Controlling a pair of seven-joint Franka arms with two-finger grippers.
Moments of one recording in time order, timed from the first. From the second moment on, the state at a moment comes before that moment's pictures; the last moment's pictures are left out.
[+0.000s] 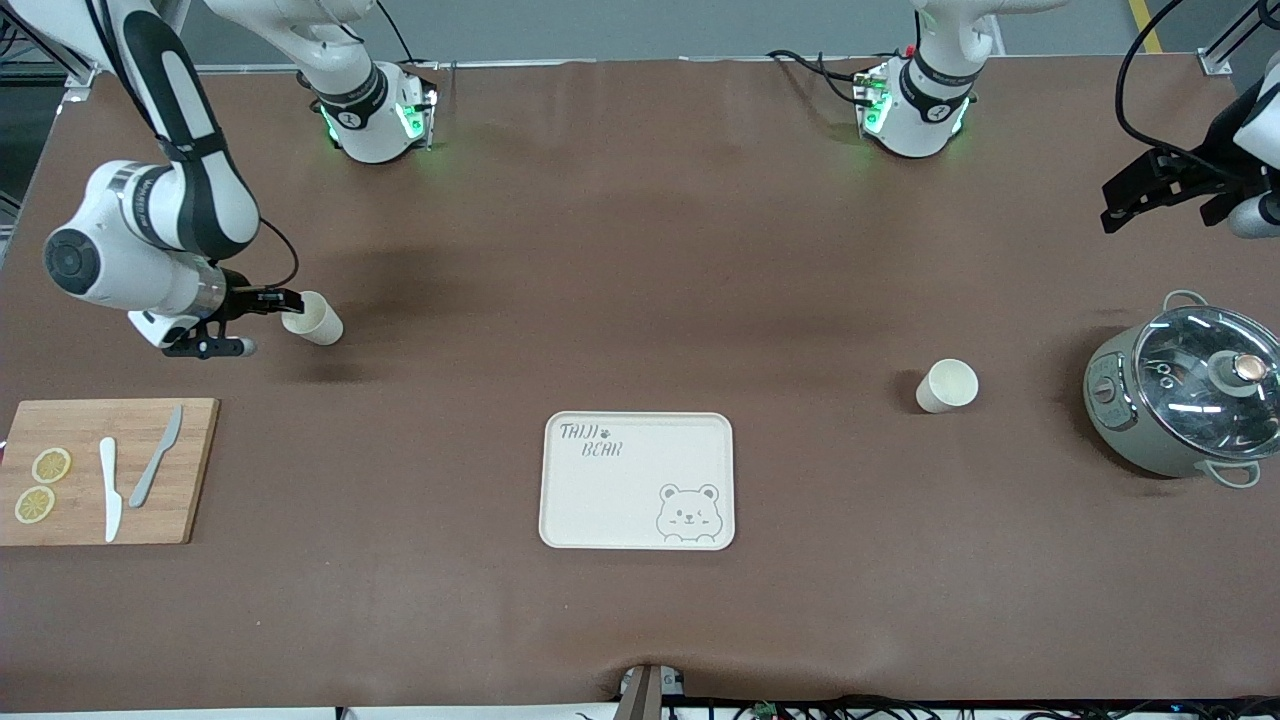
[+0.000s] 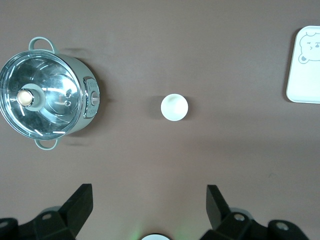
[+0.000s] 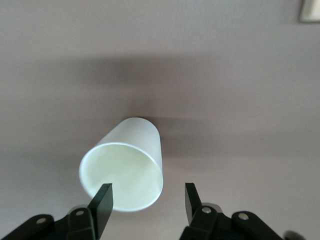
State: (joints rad) left arm 0.03 -0.04 -0.11 -1.51 0.05 1.45 -0.11; right arm -0.02 0.11 -0.15 -2.31 0.05 2.14 -0.20
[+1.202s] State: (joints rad) left arm 0.02 -0.05 -0.11 -1.51 0.00 1.43 -0.10; right arm 0.05 0.00 -0.14 -1.73 0.05 1.72 -0.18
